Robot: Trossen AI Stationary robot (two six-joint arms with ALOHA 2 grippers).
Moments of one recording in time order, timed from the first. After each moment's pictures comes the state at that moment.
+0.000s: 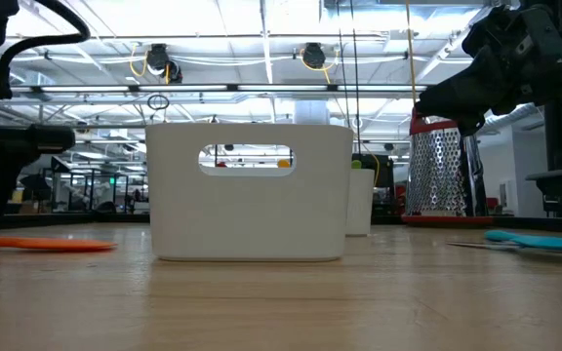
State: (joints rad) left arm -0.61 1.39 0.61 -0.69 -0.08 0.13; right arm 0.16 0.75 0.14 0.45 0.23 0.25
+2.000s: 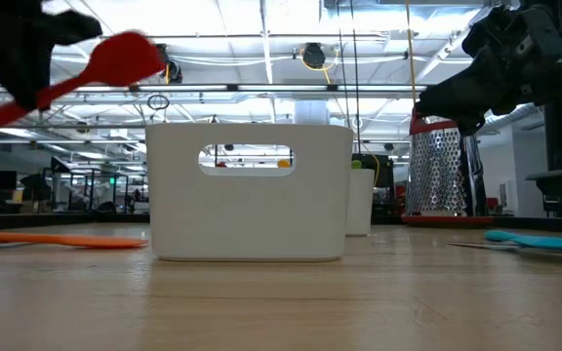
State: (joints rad) left arm -0.60 1.39 1.09 -1.21 -0.34 -0.36; right arm 0.17 0.75 0.14 0.45 0.23 0.25
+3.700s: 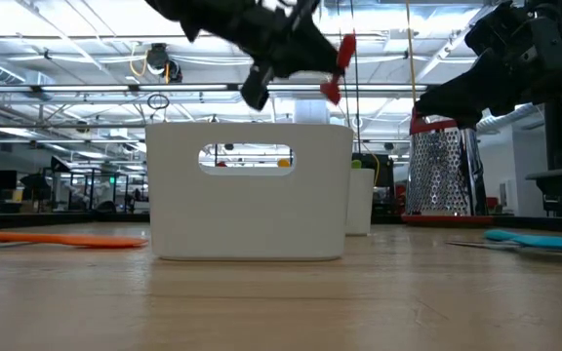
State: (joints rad) left arm 0.09 1.73 1.25 0.05 0.22 -1.47; right arm 0.17 0.75 0.14 0.44 0.23 0.11
